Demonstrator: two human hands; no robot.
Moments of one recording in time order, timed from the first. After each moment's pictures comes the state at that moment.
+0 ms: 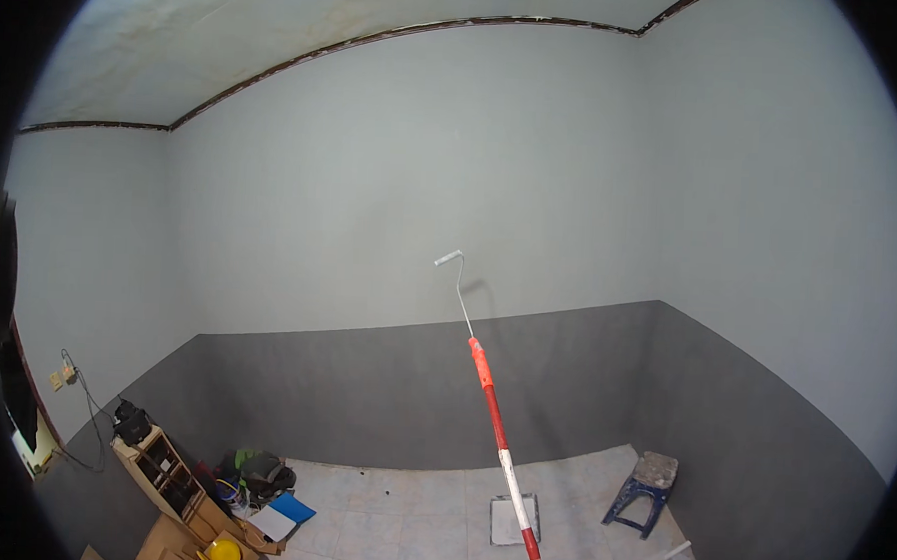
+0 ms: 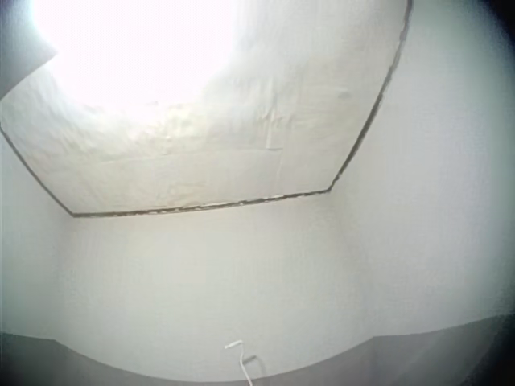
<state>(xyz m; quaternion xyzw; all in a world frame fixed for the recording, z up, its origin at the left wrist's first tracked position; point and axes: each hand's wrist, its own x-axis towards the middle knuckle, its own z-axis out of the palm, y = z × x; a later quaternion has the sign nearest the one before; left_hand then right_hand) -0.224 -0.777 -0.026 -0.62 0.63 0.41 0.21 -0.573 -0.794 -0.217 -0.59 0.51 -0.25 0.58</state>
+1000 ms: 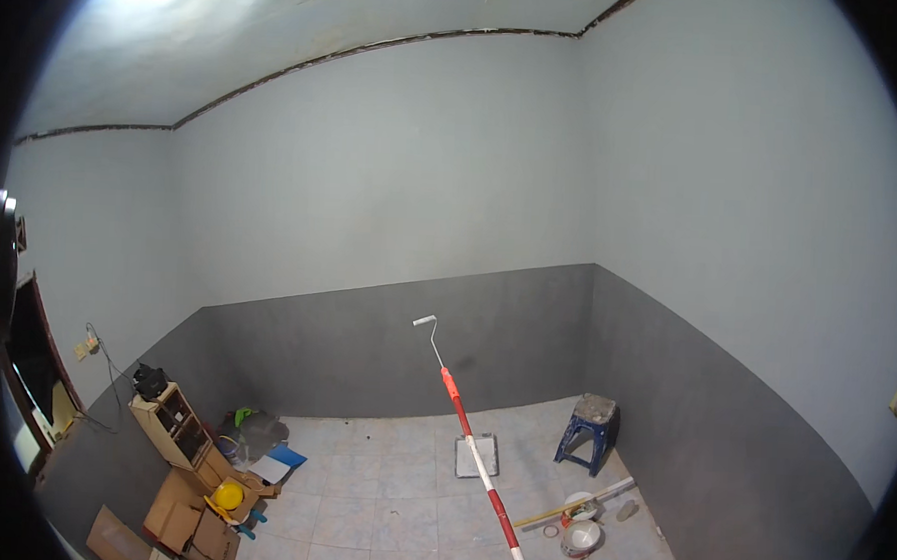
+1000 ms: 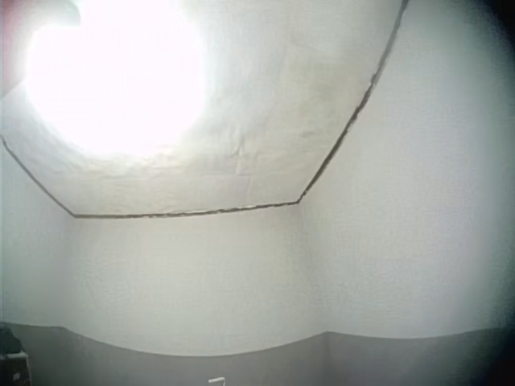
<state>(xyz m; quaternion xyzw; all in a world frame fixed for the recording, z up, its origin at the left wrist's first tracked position) -0.503 -0.440 -0.151 -0.81 0.45 0.37 0.05 -0.852 -0.622 -0.066 -0.55 0.52 -0.11 0.64</state>
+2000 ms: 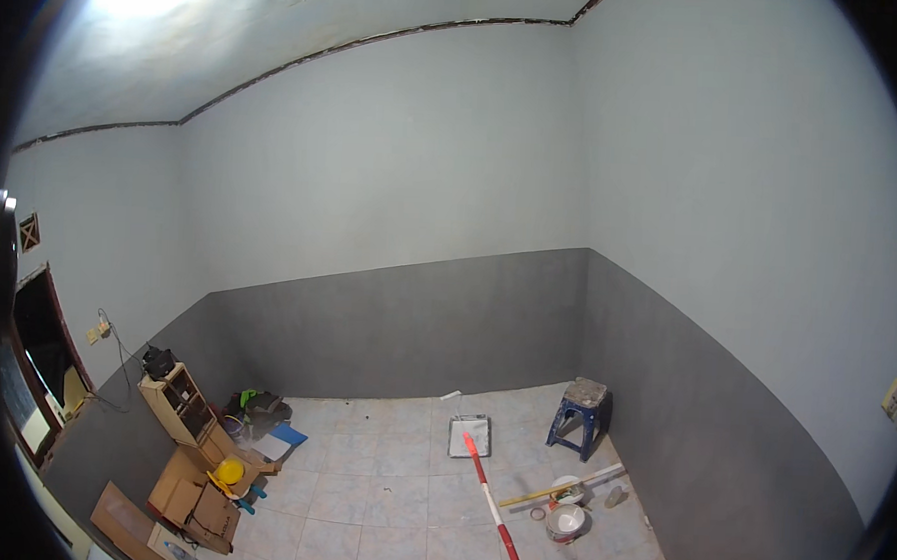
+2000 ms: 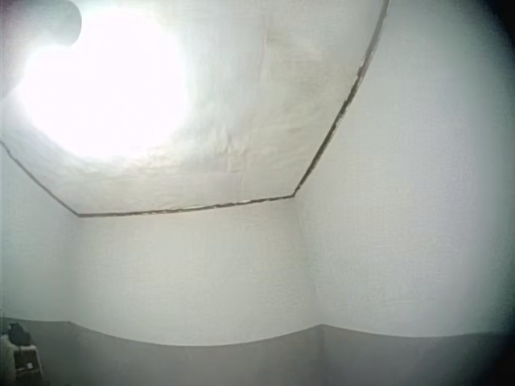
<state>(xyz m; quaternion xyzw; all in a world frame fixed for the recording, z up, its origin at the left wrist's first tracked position) -0.658 -0.506 -0.104 -0.72 0.57 0.40 -0.08 -0.992 -0.574 -0.139 -0.56 0.52 -0.09 0.64</state>
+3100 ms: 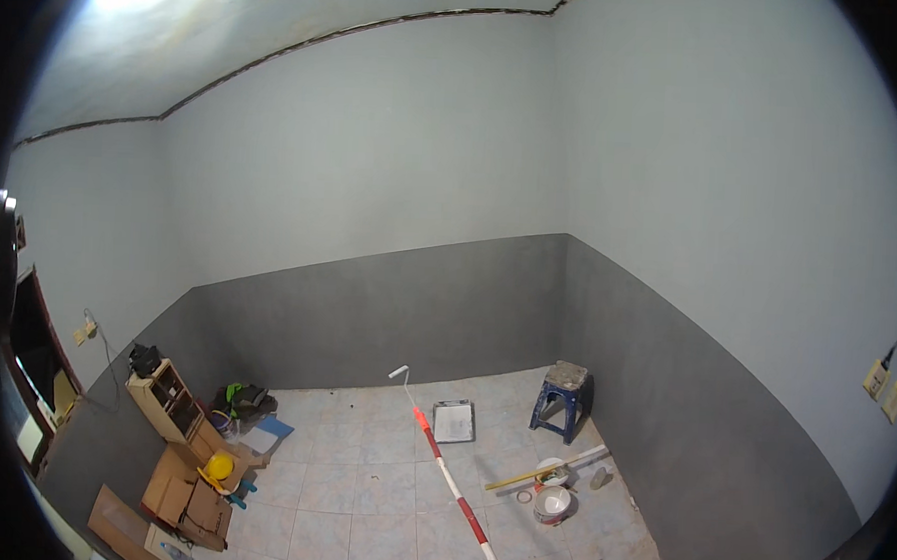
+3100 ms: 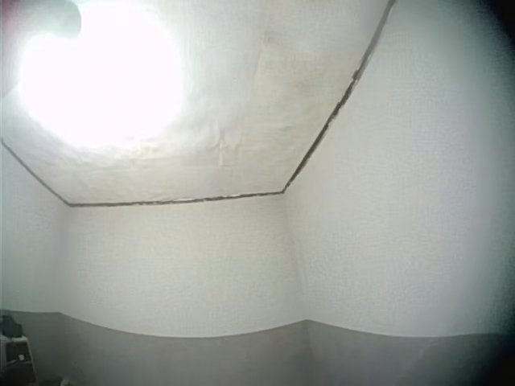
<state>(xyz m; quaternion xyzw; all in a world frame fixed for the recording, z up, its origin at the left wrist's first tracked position) -0.659 -0.480 -0.109 -0.71 0.56 0.41 -0.09 -0.965 -0.573 -0.137 -0.58 0.48 -0.11 0.65</state>
